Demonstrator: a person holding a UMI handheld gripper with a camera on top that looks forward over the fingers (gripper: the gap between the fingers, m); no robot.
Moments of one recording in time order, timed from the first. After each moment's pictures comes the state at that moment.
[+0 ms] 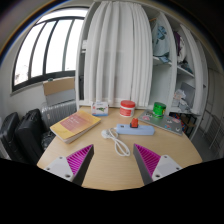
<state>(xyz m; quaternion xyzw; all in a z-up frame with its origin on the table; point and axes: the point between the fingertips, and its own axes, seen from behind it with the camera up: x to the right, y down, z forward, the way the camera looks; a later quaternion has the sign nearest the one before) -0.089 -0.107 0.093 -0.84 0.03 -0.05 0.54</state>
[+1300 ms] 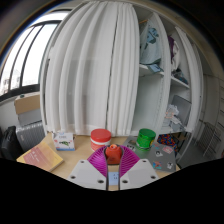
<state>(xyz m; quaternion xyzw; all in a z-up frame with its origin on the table) 0.059 0.085 0.157 -0.80 0.08 -0.12 0.58</state>
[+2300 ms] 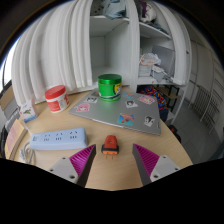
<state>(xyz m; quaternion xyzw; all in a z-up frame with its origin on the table) 0.201 0.009 -0.007 -0.88 0.20 -0.08 0.43</state>
